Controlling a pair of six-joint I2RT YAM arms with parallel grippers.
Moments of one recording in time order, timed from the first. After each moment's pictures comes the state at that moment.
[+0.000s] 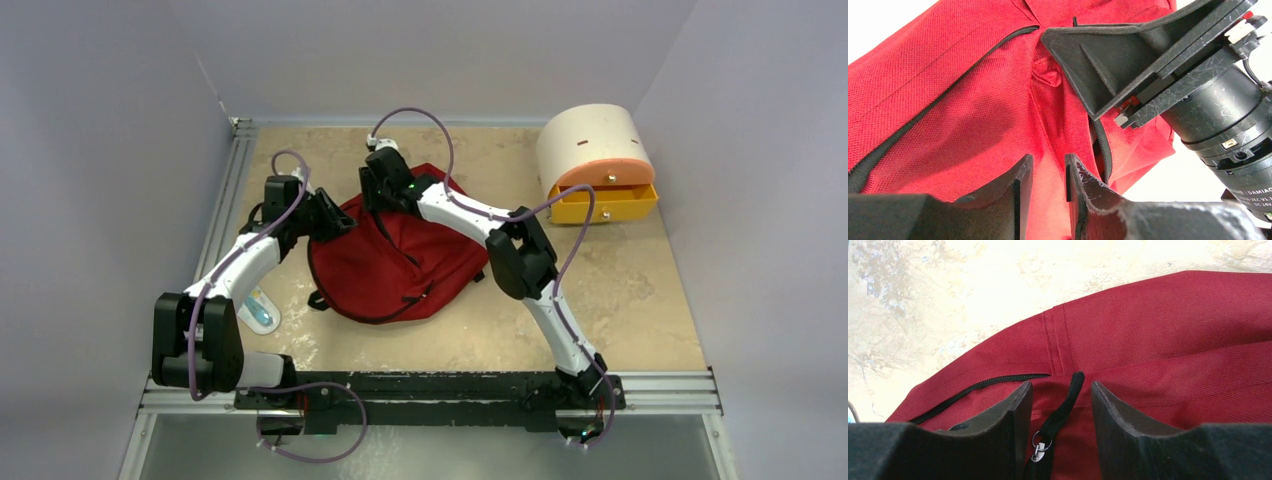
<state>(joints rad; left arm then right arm) -0.09 1.36 0.83 -0.18 0.40 -0.72 0.80 2.34 2.00 -0.35 0.13 0.48</state>
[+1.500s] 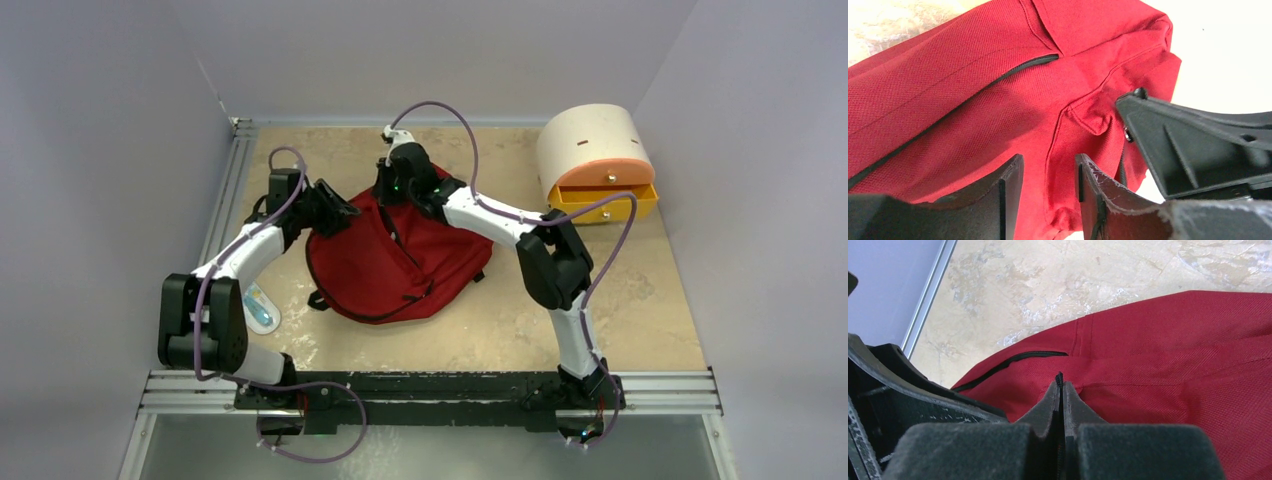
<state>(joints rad) -0.09 1.45 0.88 -0.15 0.37 -0.86 0.76 2.10 1.70 -0.10 -0.01 0.49</state>
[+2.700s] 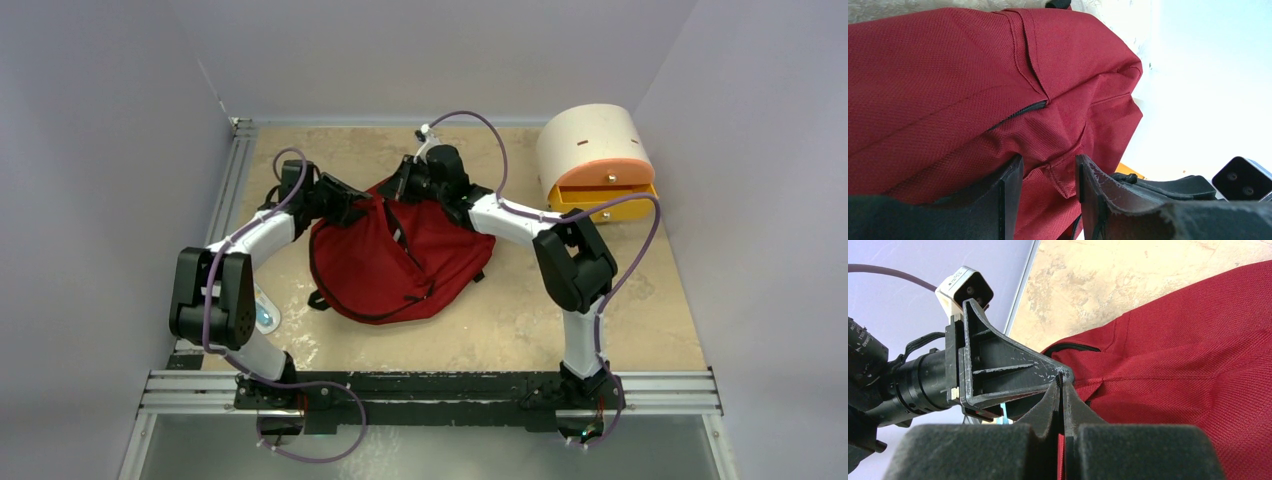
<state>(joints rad) -0.13 1.60 0.96 -0.07 0.38 -1.27 0.66 1.99 1.43 0.24 -0.29 0.80</state>
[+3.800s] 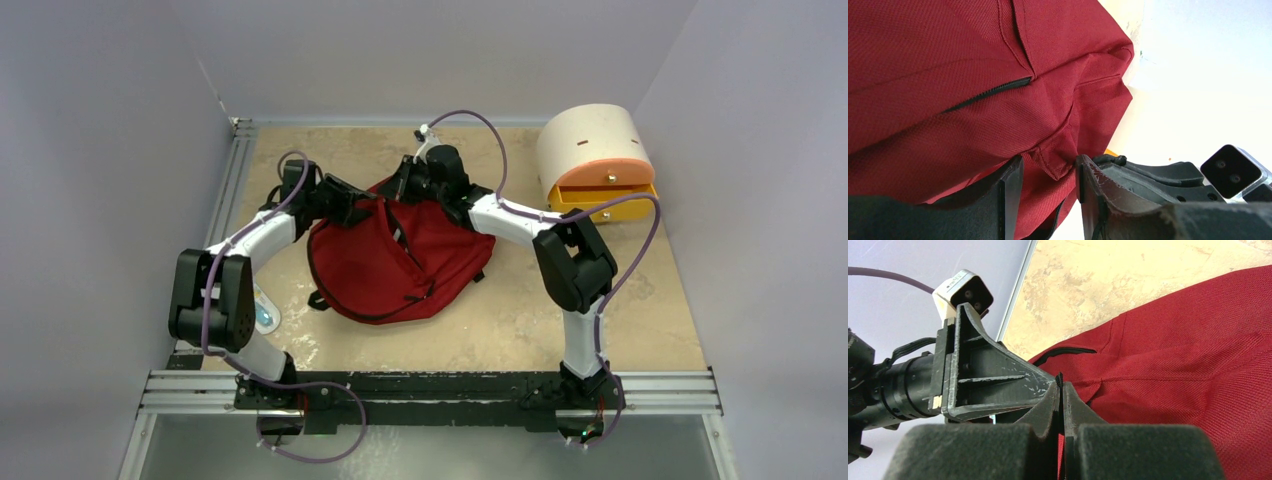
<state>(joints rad) -0.14 1.57 0.96 -0.08 0.43 -1.34 0.66 1.99 1.42 0.24 -0.28 0.77</state>
